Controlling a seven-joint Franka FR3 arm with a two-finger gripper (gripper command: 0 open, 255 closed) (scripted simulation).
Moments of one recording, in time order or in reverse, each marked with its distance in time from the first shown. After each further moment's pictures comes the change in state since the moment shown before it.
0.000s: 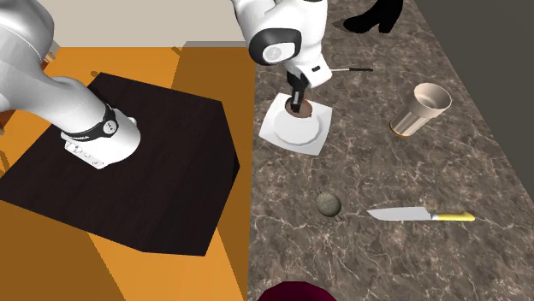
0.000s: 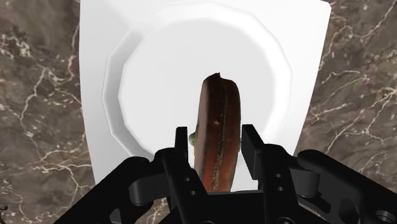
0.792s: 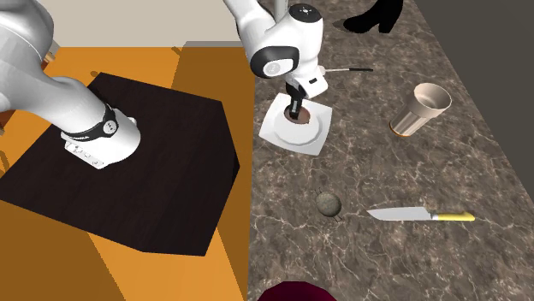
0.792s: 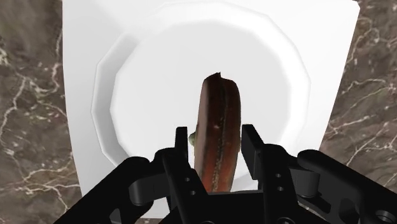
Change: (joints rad) arm 0.009 0.089 -0.013 0.021 -0.012 0.069 0.007
